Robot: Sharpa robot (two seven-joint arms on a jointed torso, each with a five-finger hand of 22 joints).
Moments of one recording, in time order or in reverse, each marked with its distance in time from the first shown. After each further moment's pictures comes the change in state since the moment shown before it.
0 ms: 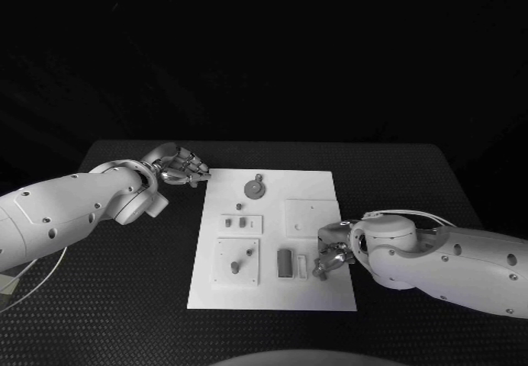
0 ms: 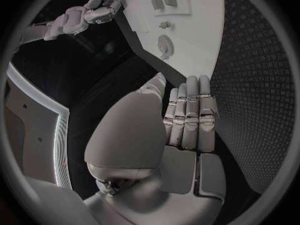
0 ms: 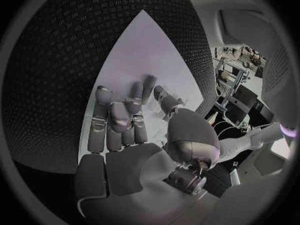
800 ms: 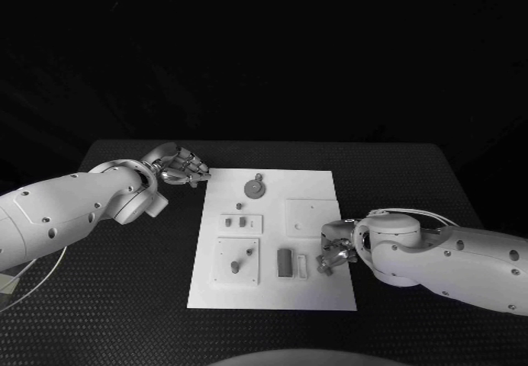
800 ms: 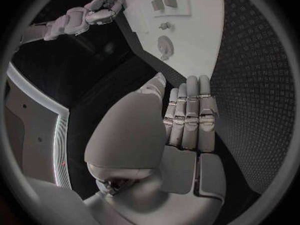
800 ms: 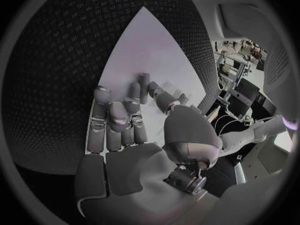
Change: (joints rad) left arm 0.000 -0.001 0.000 0.001 -0.002 0.005 -0.003; left_hand 0.000 0.000 0.000 0.000 0.000 0.000 0.000 0.000 0.001 0.000 0.000 0.000 -0.001 0.000 0.000 -0.004 0.002 0.000 0.000 0.000 0.000 0.001; right arm 0.000 -0.012 0.001 -0.019 0.085 -0.055 -0.008; right_hand 0.166 0.053 0.056 -0.059 0.000 0.007 0.008 0.000 0.011 0.009 -0.002 0.000 -0.006 -0.001 0.001 0.000 0.000 -0.004 -0.007 0.000 0.008 0.000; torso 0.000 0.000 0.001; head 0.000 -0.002
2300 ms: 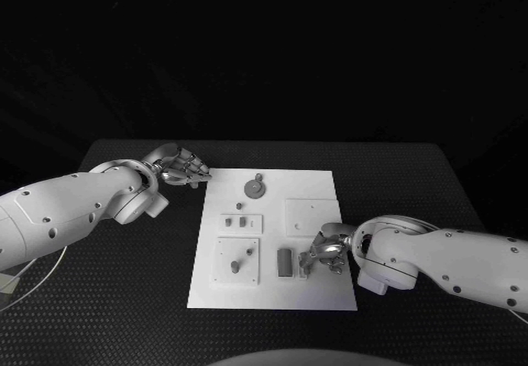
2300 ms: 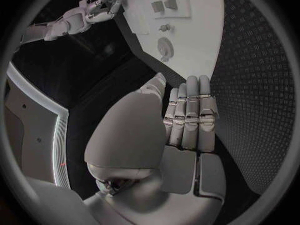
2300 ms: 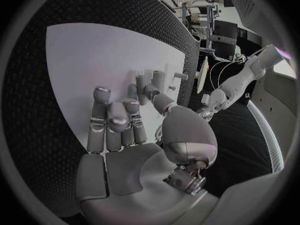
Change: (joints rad) left arm 0.000 -0.001 0.000 0.002 -0.005 0.011 -0.006; left_hand 0.000 0.000 0.000 0.000 0.000 0.000 0.000 0.000 0.000 0.000 0.000 0.004 0.000 0.003 0.003 -0.004 0.005 0.000 0.000 0.000 0.000 0.000; right arm -0.001 0.005 -0.008 0.011 0.508 -0.230 0.007; right_hand -0.018 0.051 -0.003 0.009 0.000 -0.023 0.039 -0.040 -0.117 0.010 -0.010 -0.002 -0.003 0.015 -0.004 0.000 -0.002 0.000 0.008 0.000 0.004 0.000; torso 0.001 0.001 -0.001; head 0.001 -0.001
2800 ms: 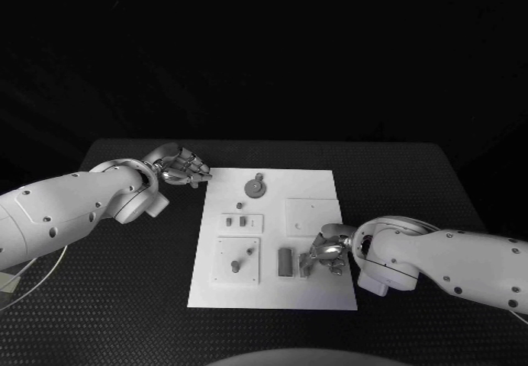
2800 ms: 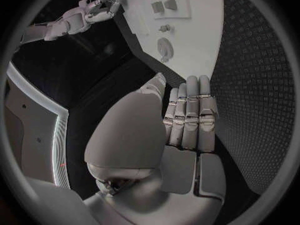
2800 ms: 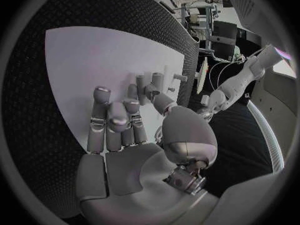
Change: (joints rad) left arm 0.000 -0.001 0.000 0.001 -0.002 0.003 -0.002; left_hand 0.000 0.000 0.000 0.000 0.000 0.000 0.000 0.000 0.001 0.000 0.000 0.000 -0.001 0.000 0.000 0.000 0.001 0.000 0.000 0.000 0.000 0.001; right arm -0.002 -0.002 0.000 0.005 0.002 0.006 -0.001; right_hand -0.008 0.000 0.000 0.000 0.000 0.001 -0.001 0.000 0.000 0.000 0.000 0.000 0.000 0.001 0.002 0.000 0.000 0.001 0.000 0.000 0.000 0.000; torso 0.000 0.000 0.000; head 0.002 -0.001
